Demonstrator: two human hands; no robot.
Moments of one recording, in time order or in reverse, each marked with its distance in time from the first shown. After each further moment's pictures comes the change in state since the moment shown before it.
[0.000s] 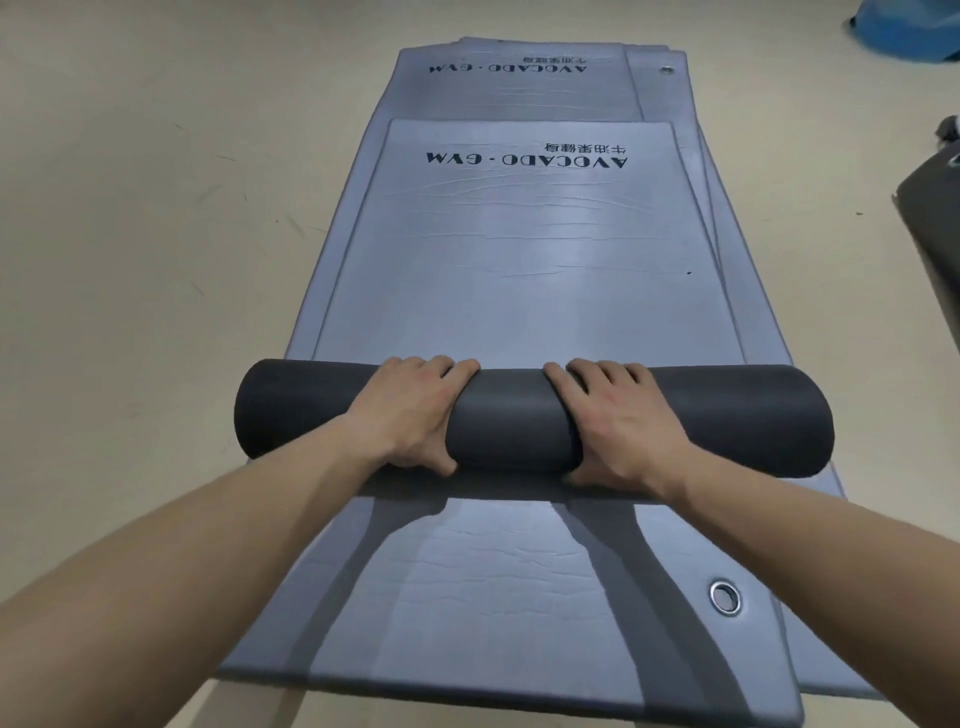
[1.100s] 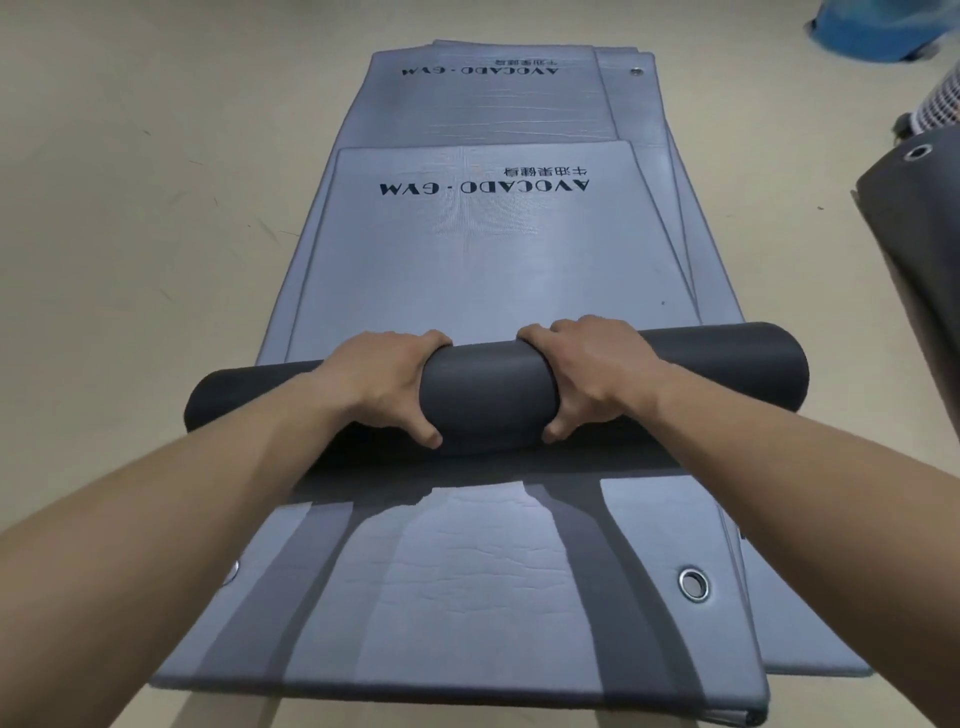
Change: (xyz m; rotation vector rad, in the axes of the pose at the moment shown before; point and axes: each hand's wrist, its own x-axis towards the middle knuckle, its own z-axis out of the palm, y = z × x) left_hand 0.014 -0.004 -0.037 -0.197 -0.113 -0.057; right_hand 0.029 0.029 -0.051 0.082 -0.148 0.002
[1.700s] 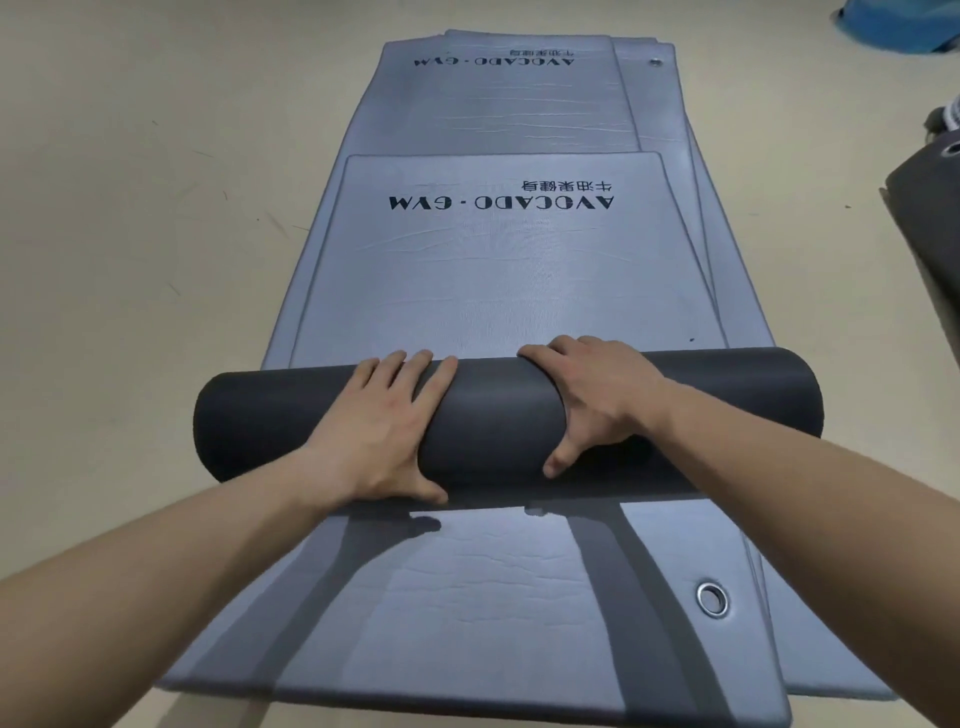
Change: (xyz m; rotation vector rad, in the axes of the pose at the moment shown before) left_hand -0.034 0.001 0.052 0.297 0.171 0.022; right_hand 0.007 -0.004 0.012 0.073 -0.060 -0.065
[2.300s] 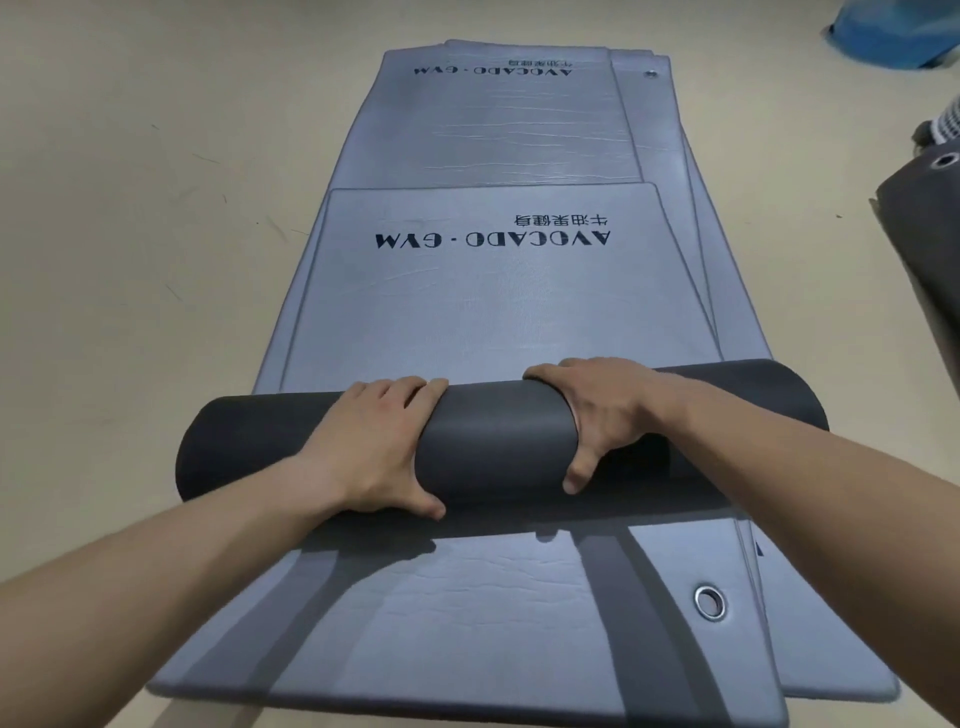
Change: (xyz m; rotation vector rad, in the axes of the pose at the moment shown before) left_hand -0.009 -0.001 -0.012 -0.130 -0.106 0.002; right_hand -0.003 0.005 -0.004 0.166 -0.220 -0.020
